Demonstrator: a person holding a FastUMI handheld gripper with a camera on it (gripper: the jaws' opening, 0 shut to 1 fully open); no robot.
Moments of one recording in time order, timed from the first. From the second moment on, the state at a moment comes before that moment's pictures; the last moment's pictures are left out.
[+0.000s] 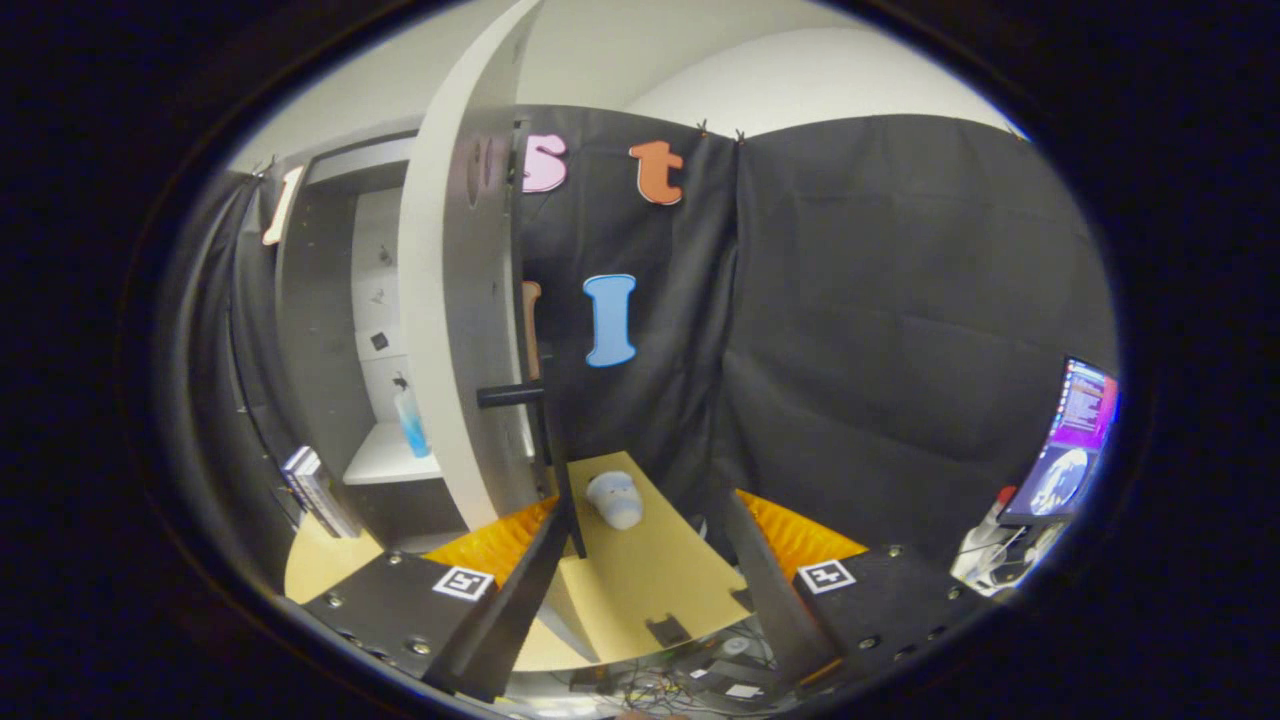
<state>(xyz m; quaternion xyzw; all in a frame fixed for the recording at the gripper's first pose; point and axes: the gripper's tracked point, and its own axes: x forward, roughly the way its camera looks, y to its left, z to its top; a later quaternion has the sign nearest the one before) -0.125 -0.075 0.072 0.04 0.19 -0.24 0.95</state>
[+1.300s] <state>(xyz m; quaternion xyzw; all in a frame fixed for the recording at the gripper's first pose) 0.020 0.159 0.048 0.07 0.17 0.09 0.98</state>
